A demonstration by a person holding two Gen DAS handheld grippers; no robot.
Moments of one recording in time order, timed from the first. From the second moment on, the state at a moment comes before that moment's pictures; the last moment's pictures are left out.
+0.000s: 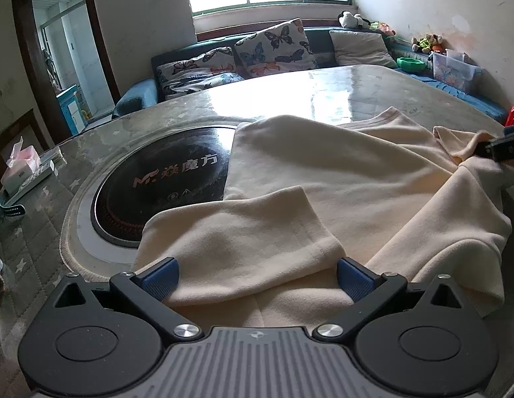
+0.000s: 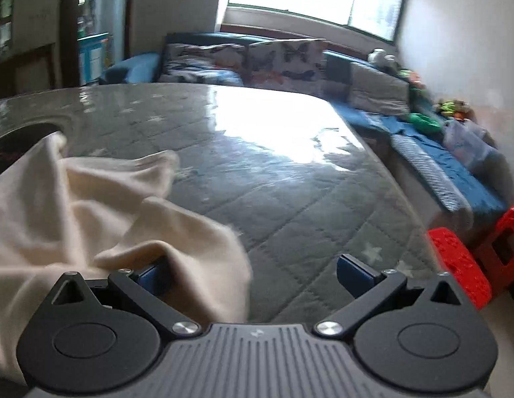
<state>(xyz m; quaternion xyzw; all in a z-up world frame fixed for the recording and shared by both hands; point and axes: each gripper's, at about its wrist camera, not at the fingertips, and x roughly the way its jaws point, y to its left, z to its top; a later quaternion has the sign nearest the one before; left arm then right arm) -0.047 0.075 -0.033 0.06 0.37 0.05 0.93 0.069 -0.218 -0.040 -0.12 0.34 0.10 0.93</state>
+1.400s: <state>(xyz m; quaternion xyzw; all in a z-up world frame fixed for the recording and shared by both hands) -0.051 0.093 -0.018 0.02 0.32 -0.02 0.95 0.069 -0.282 -0.054 -0.06 0.37 0.03 0.93</state>
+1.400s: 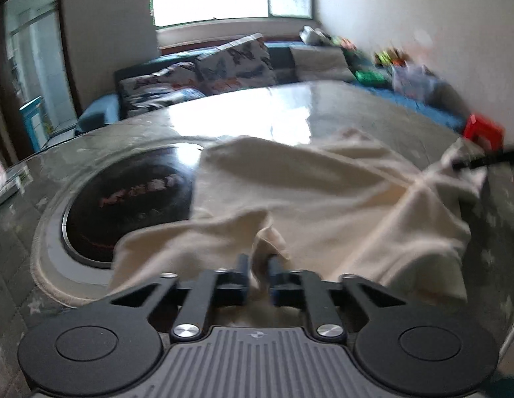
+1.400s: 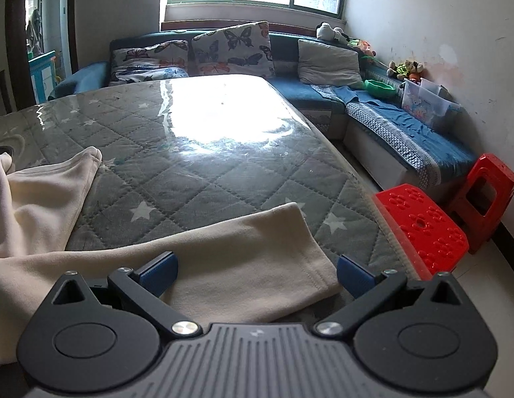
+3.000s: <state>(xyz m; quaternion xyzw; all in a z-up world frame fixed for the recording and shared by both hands) 0.088 0.111 -0.029 0.01 0.37 0.07 0.93 0.172 -0.169 -0.033 -0.02 0.42 0.24 0.87</state>
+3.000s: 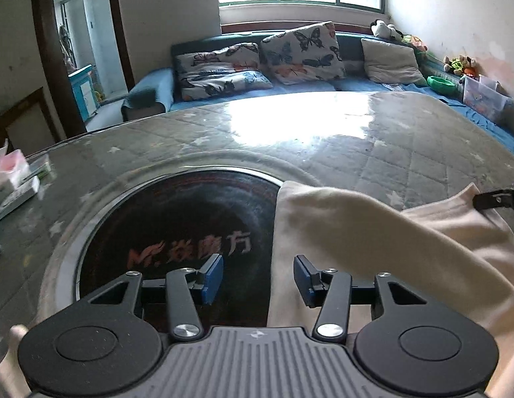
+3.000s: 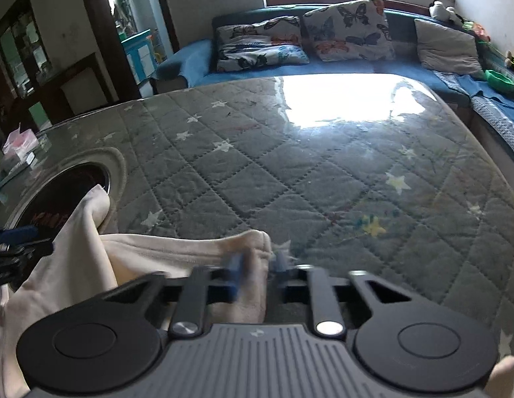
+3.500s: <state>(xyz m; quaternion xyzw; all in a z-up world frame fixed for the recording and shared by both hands) 0.112 0.099 -0.042 0.07 0.36 0.10 0.92 0.208 -0.143 0.020 -0.04 0.32 0.22 0.92</state>
